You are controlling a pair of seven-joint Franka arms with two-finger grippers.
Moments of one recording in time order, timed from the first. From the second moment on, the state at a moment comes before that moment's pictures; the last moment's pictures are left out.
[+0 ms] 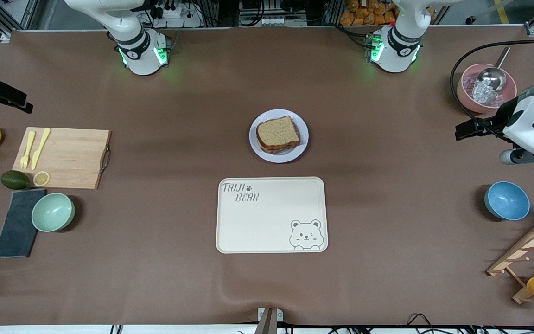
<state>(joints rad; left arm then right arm) 0.03 0.14 -0.11 -1.51 0.02 1.48 -0.16 0.06 -0.03 -0.15 -1.55 -0.01 1.41 -0.01</state>
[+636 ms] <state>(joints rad) 0.04 0.14 -0.11 -1.57 -0.03 1.50 -0.16 0.06 -0.02 -0.13 -1.54 -0.04 1.48 0.00</state>
